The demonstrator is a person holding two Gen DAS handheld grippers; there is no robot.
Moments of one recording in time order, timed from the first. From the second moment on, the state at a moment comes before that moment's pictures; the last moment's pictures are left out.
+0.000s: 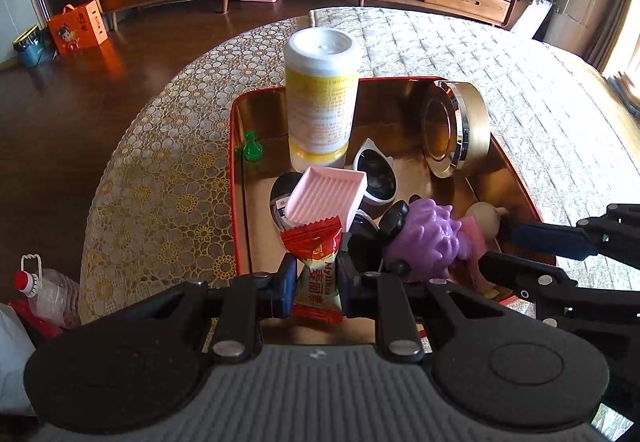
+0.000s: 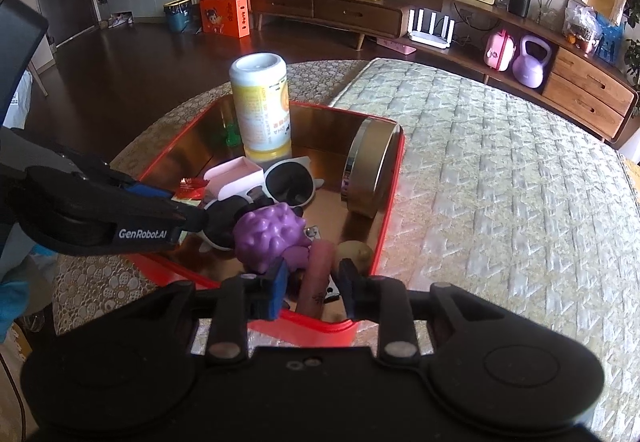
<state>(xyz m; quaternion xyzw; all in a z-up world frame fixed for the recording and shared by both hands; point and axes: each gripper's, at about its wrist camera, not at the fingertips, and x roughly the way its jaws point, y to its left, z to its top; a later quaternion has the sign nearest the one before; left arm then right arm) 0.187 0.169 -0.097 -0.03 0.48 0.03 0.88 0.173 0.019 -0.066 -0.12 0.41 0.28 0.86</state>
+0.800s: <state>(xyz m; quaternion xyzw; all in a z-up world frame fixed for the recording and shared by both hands) 0.134 0.155 -0.057 -0.01 0.41 0.03 0.91 0.136 -0.010 -0.031 -0.06 0.36 0.30 0.88</state>
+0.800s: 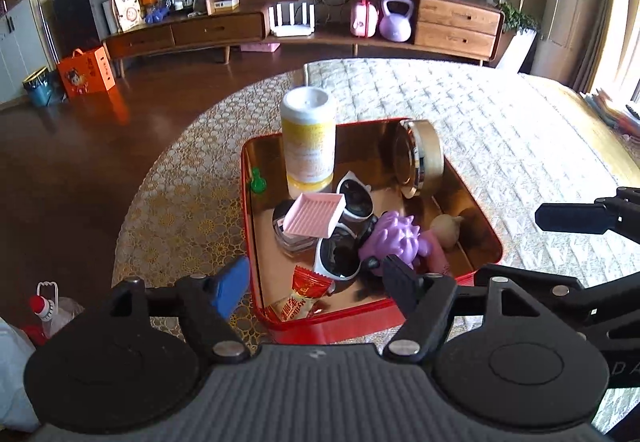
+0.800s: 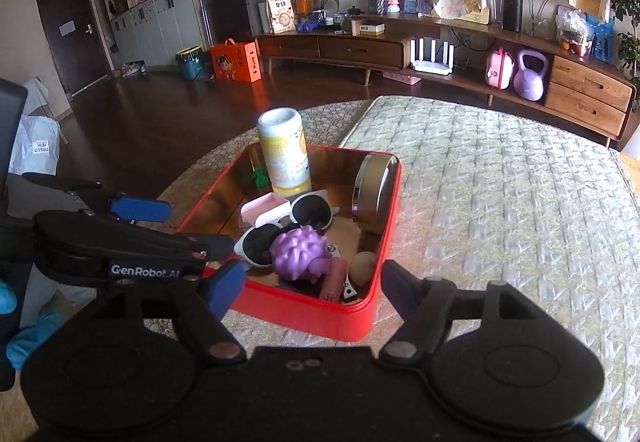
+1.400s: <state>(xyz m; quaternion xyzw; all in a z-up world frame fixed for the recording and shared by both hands) 0.095 0.152 -0.027 -0.02 0.36 0.03 0.93 0.102 -0.039 0.002 -0.02 0.31 0.31 0.90</state>
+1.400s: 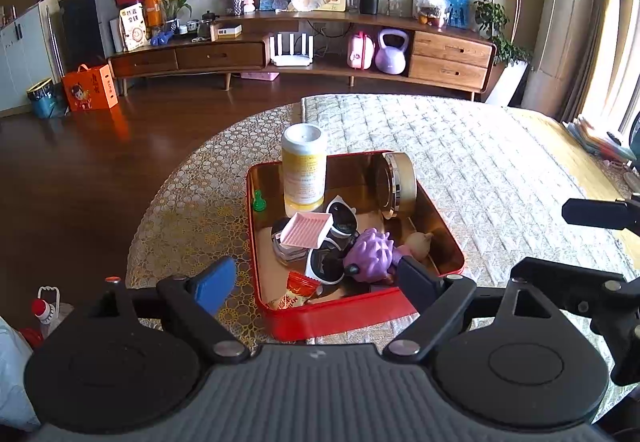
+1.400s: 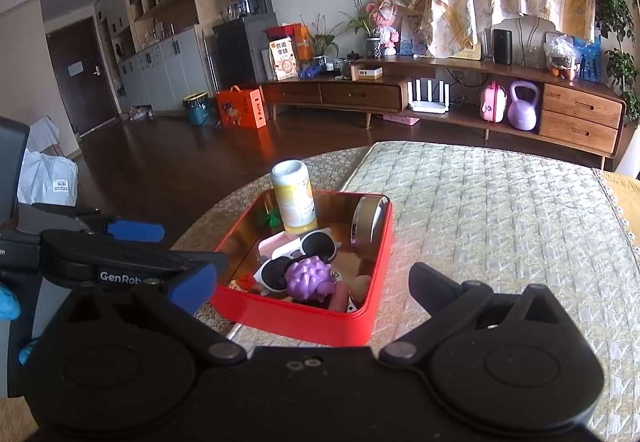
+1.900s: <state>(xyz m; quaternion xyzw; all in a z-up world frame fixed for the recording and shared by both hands) 0.064 0.139 -0.018 -0.01 0.34 0.03 0.94 0.083 -0.052 0.005 0.00 0.29 0.29 0.91</state>
